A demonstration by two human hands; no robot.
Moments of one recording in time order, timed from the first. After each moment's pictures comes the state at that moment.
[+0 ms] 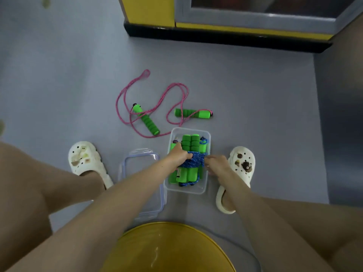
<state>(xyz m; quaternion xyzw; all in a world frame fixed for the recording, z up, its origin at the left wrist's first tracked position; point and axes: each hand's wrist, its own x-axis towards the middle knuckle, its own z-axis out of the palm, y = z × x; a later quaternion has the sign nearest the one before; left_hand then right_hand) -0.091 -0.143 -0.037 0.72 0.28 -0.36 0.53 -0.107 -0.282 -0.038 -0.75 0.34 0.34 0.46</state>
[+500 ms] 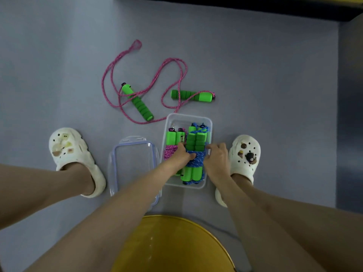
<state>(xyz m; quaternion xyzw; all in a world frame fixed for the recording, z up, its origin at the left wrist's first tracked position) -0.113 -0.162 -0.106 0.66 0.28 -0.42 0.55 -0.121 -0.284 -0.082 -0.92 0.16 0.27 0.25</state>
